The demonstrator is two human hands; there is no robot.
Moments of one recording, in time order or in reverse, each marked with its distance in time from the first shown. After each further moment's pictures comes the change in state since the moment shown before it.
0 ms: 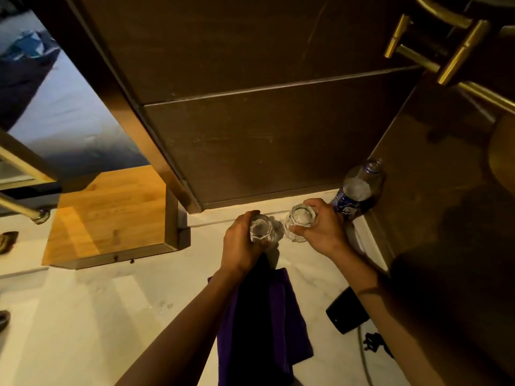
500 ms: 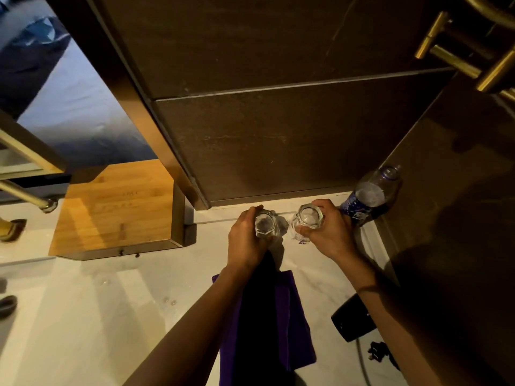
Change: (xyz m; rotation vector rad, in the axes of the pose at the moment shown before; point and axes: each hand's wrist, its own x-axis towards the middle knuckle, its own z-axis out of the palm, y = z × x) left_hand 0.011 -0.001 0.002 -0.014 0.071 -0.043; right_hand 0.005 -0.002 0.005 -0.036 0.030 -0.026
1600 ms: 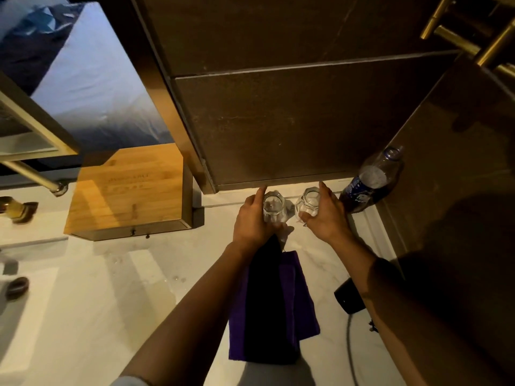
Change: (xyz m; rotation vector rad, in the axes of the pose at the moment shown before) left_hand -0.003 -0.004 -0.006 0.086 -0.158 0.001; right_hand -0.012 -0.013 0.010 -0.264 -0.109 0.107
